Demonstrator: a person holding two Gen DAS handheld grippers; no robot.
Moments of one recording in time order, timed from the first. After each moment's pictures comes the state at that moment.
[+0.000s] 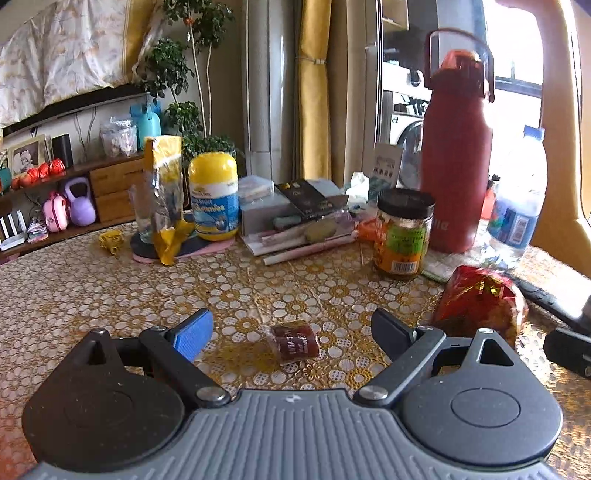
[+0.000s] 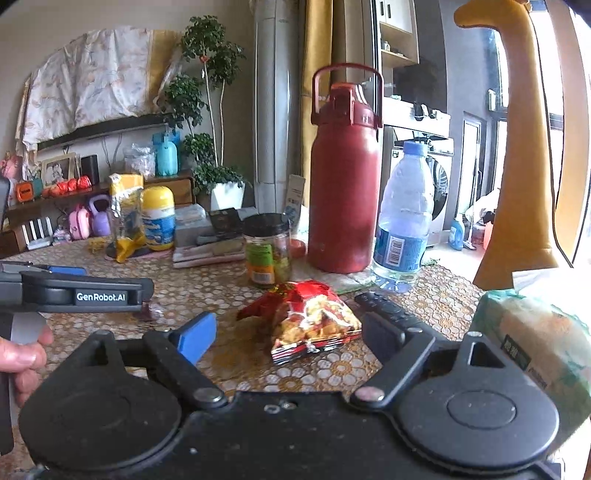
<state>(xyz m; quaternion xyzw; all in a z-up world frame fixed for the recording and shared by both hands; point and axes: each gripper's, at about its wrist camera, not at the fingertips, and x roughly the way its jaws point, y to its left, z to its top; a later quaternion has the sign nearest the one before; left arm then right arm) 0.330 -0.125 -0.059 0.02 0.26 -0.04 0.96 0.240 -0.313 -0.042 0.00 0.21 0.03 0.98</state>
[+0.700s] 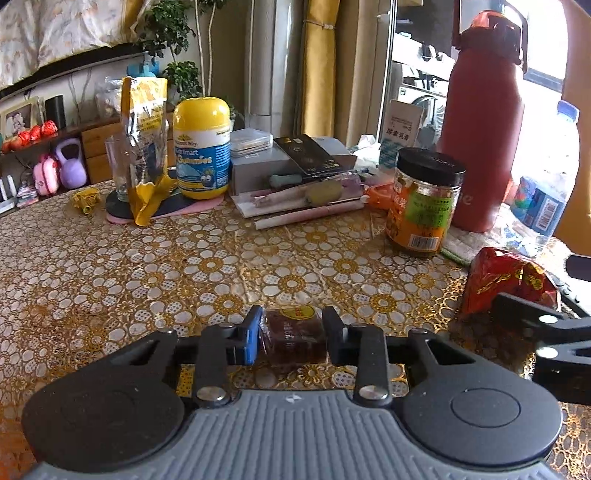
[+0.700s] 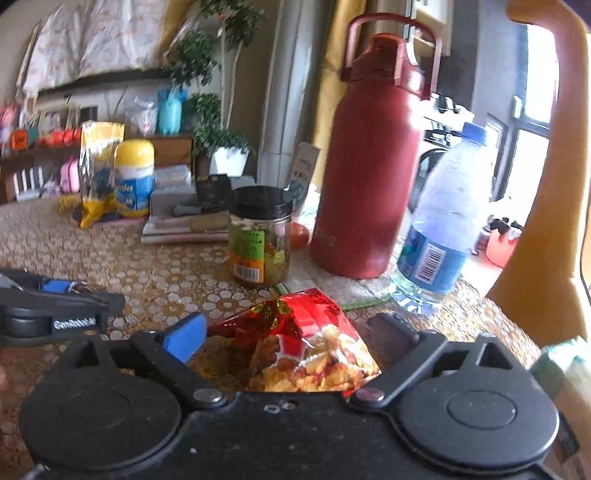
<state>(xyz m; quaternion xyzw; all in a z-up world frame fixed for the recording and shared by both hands) 0.368 -0.125 -0.088 -0.01 0.32 -0.05 0.95 0.327 -0.299 -0.065 -0.07 0.25 0.04 0.96</state>
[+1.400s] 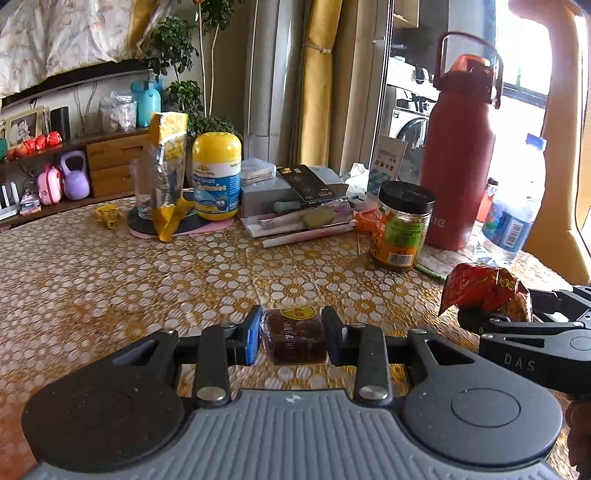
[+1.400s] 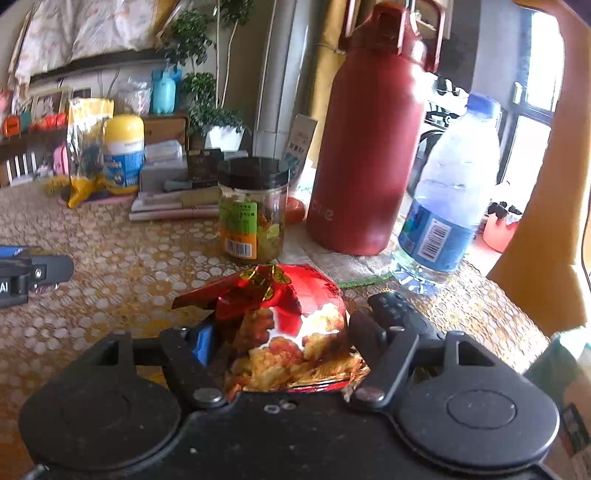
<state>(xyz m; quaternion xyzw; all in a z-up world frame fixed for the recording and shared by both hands) 0.317 -0.111 -0.053 -0.02 0.29 -0.05 0.96 0.329 -0.302 -0.074 -0.07 0.28 0.03 0.96</state>
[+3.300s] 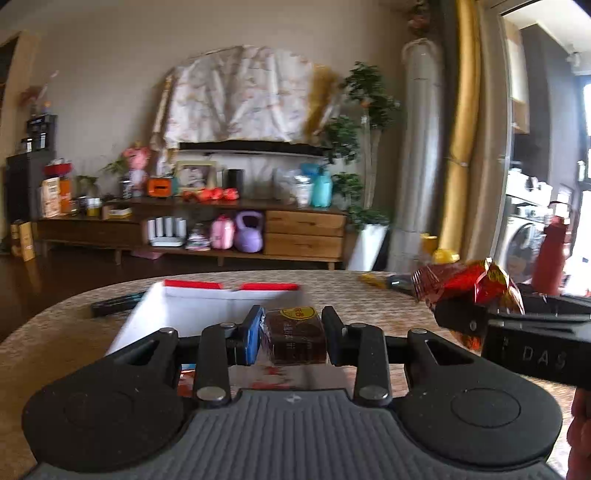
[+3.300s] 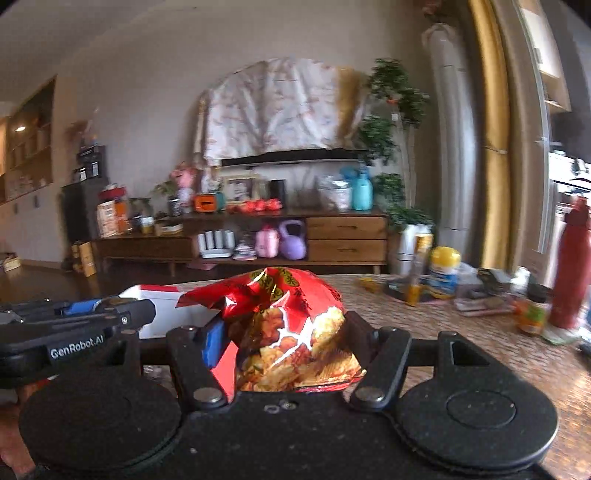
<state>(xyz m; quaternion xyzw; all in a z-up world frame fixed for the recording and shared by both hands) 0.001 0.143 0.058 -0.06 0.16 0.16 0.97 0.079 -0.053 0.059 -0.01 0.16 0.30 0.94</state>
